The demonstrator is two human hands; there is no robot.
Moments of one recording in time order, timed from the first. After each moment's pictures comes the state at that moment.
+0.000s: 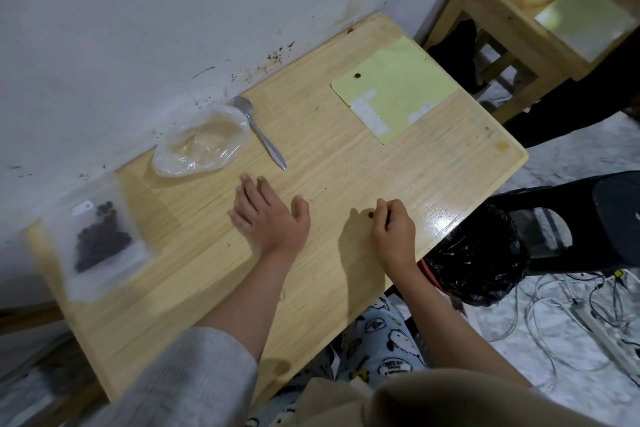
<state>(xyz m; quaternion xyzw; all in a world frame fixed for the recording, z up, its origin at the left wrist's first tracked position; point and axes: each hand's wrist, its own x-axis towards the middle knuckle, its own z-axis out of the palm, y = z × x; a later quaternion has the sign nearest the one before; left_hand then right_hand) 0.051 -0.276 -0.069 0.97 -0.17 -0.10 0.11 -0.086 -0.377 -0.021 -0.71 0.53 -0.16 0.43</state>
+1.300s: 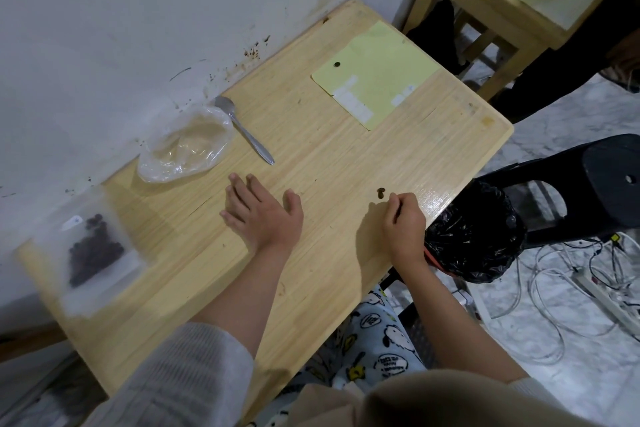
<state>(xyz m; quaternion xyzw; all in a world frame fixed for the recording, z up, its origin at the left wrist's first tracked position) 0.051 -0.276 -0.065 0.97 -0.18 -0.13 0.10 -0.112 -0.381 -0.038 -0.70 0.58 -0.20 0.38</state>
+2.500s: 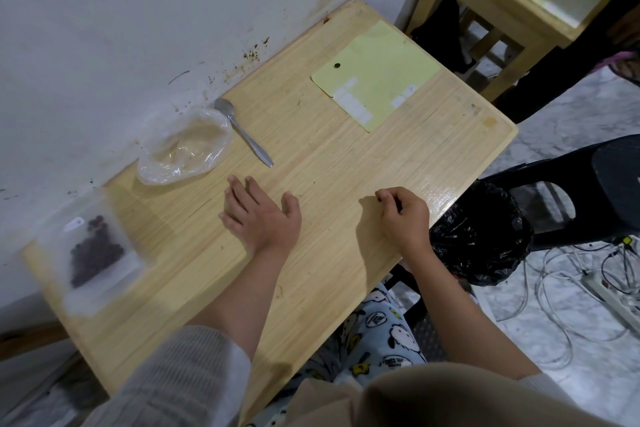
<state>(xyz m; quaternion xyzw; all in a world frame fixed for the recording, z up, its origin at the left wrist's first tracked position) 0.050 -0.277 -0.065 0.97 -0.17 -0.13 0.10 -0.112 -0.403 -0.031 -0.67 0.54 -0.18 0.47</state>
